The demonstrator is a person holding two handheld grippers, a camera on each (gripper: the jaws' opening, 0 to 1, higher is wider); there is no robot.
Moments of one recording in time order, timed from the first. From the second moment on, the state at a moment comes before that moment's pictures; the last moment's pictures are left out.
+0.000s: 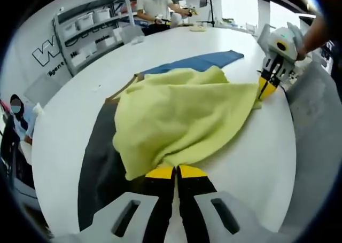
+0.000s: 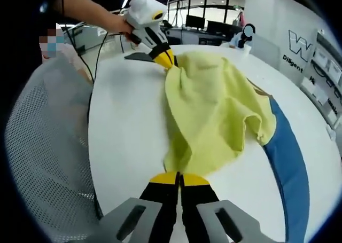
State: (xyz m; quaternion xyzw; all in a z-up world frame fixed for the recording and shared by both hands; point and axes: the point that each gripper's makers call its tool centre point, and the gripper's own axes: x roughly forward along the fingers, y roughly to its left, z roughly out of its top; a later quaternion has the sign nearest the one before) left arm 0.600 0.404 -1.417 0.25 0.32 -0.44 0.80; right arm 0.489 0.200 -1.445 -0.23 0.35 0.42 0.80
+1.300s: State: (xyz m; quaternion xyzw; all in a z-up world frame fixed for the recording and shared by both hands) left arm 0.474 0.403 -1.415 0.16 0.39 -0.51 0.75; right arm 0.450 0.150 -1.419 -0.28 0.36 0.44 0.77
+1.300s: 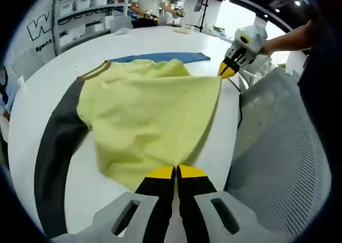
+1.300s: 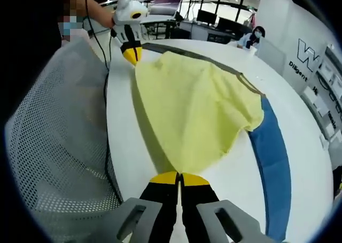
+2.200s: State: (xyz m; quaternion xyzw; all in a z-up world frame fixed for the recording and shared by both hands) left arm 0.452 0.396 -1.412 0.13 0.40 -0.54 0.73; right arm 0.420 0.139 -1.437 -0.27 0.41 0.45 0.75
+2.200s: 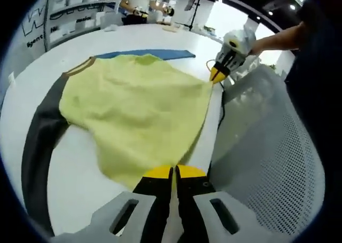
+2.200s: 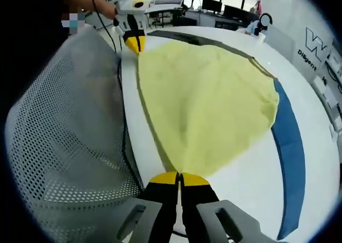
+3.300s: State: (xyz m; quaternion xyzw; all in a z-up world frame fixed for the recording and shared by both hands) left arm 0.561 0.434 -1.408 0.23 0.30 -0.43 0.82; right arm 0.449 0.138 -1.418 -0.25 0.37 0.43 0.79
